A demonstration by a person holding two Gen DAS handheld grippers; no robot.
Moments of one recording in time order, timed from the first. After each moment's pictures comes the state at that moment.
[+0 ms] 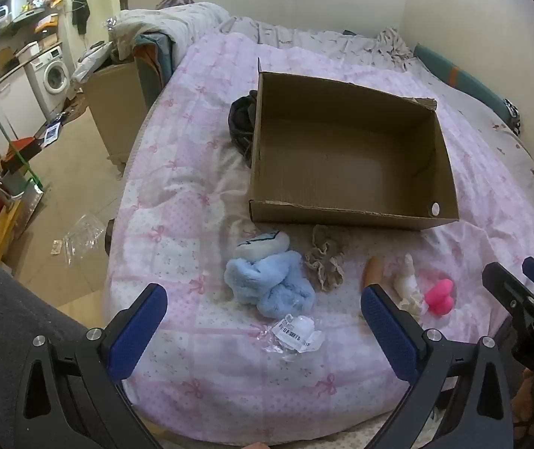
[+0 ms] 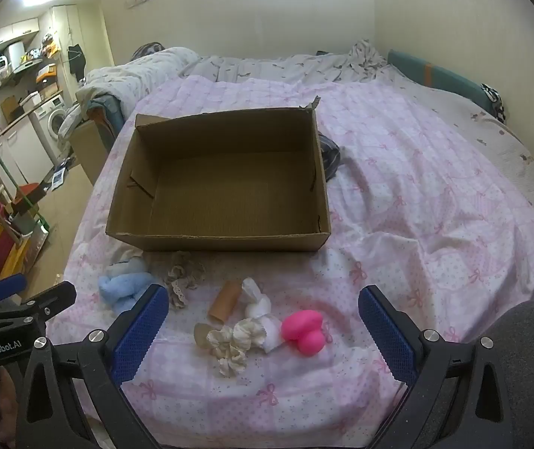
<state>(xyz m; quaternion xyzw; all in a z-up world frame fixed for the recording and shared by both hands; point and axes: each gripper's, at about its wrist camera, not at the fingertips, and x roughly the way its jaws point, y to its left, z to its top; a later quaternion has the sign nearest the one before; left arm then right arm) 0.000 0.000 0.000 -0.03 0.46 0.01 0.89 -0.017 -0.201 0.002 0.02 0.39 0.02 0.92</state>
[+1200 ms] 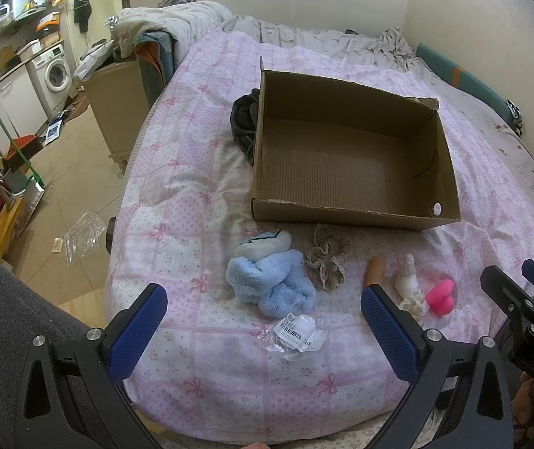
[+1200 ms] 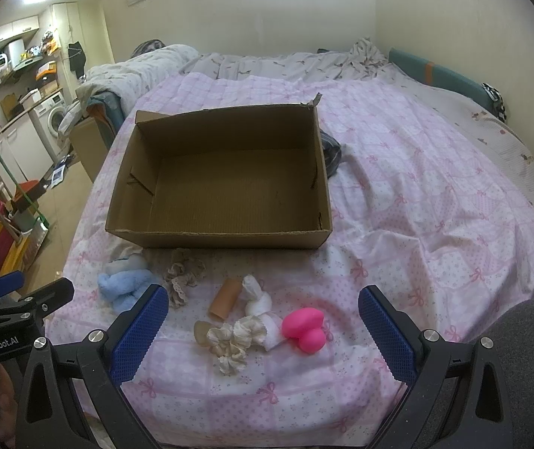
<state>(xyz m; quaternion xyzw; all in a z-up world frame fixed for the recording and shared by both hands) -0.001 0.001 0.003 -0.03 0.46 0.01 0.89 -0.018 -0.199 0.001 0.02 0.40 0.02 0.92</state>
